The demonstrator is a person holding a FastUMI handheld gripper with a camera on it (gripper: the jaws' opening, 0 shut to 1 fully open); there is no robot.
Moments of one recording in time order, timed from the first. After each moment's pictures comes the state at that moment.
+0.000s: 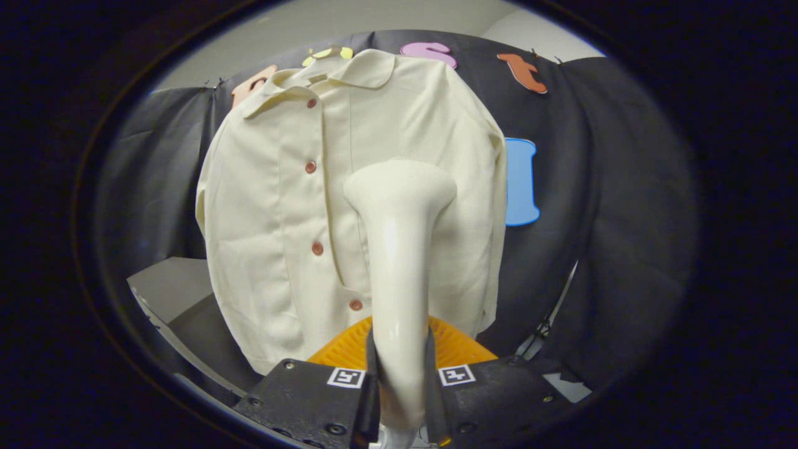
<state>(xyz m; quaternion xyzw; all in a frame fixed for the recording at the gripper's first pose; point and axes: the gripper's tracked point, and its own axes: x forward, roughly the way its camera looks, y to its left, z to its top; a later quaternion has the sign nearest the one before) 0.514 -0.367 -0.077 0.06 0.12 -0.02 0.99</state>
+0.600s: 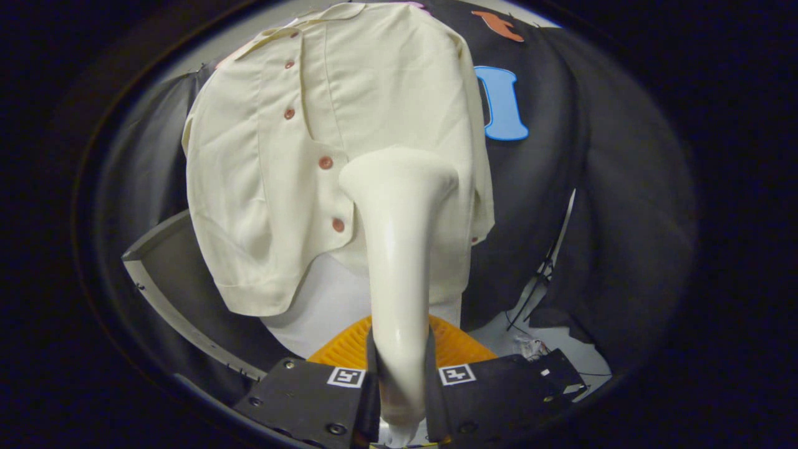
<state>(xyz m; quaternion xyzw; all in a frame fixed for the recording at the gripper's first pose) 0.460 -0.362 -0.225 0.08 0.24 -0.02 0.97</state>
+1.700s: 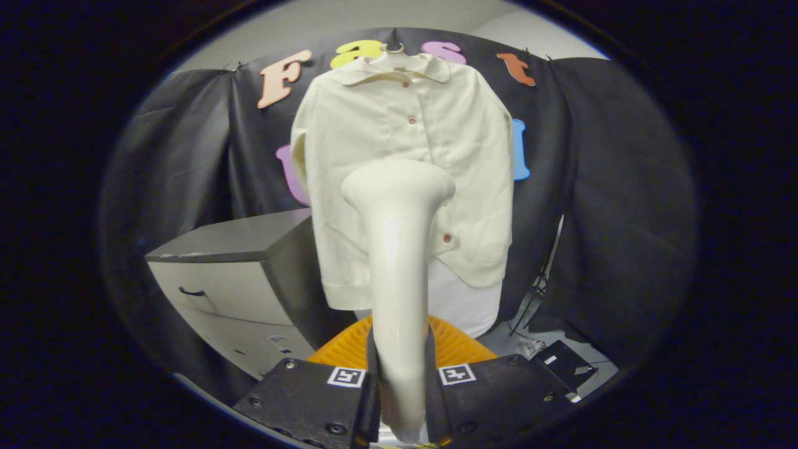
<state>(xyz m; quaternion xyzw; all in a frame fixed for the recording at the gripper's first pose) 0.334 -0.171 -0.092 0.06 0.16 -0.04 0.99</state>
